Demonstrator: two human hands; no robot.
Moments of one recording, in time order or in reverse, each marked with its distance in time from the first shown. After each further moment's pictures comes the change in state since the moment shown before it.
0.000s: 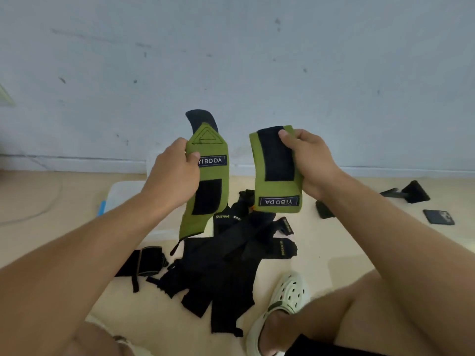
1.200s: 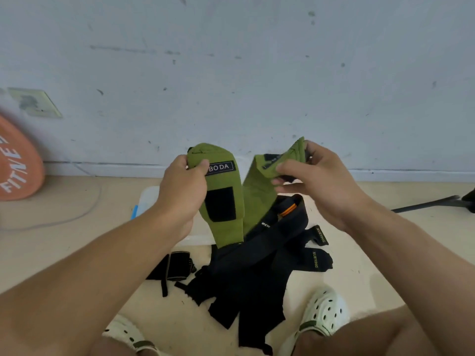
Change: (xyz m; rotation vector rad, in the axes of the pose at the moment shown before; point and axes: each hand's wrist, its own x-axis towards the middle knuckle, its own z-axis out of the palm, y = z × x) left_hand 0.004 -0.022 -0.001 -0.537 0.151 -0.285; right_hand -0.018 0.015 0.027 -0.071 -0.259 -0.081
